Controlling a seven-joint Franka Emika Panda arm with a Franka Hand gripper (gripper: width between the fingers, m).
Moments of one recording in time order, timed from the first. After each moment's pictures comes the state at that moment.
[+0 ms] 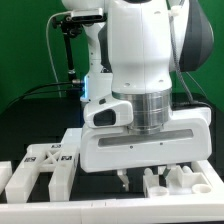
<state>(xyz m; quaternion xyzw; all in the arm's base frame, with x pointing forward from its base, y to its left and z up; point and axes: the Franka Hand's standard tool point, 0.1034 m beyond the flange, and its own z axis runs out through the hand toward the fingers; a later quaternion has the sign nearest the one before) 0.618 0.038 0.018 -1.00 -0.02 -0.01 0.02</state>
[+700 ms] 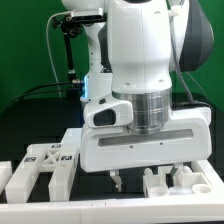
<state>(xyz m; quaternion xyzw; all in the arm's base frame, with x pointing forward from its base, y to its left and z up) 0.617 0.037 0.021 -1.00 -0.03 -0.01 0.02</state>
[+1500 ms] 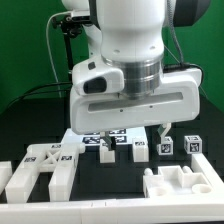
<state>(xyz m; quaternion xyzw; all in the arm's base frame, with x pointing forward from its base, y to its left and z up) 0.579 0.028 0.074 -0.99 -0.04 0.16 0.02</state>
